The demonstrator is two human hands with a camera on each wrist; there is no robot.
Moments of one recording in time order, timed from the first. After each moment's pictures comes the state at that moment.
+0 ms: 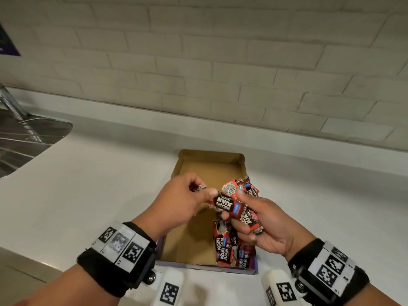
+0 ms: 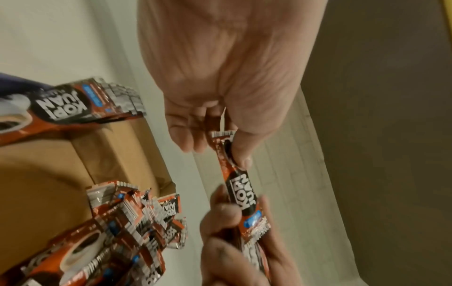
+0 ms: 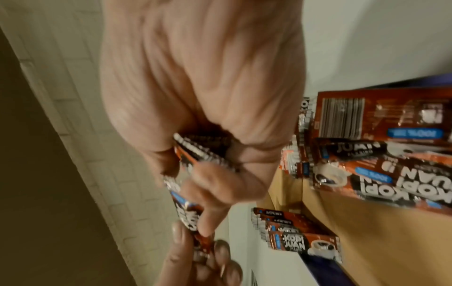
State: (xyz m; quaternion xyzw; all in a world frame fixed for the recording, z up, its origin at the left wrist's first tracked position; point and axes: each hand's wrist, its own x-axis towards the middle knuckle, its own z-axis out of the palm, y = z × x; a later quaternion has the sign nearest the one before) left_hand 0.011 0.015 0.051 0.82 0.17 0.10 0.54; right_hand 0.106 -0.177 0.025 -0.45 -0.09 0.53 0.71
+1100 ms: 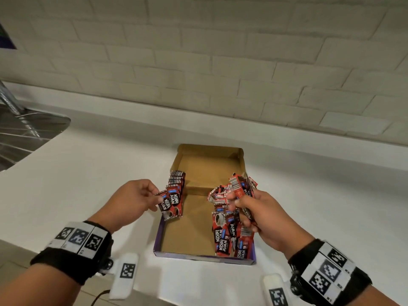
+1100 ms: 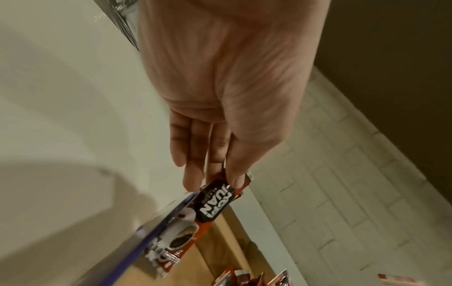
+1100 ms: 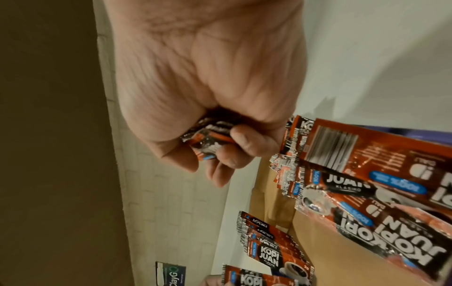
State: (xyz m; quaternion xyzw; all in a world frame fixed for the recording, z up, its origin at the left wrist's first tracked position) left_hand -0.033 0.108 0.004 0.83 0.28 0.03 0.48; right_hand 0.094 -0.179 0.023 -0.68 -0.11 0.35 0.63
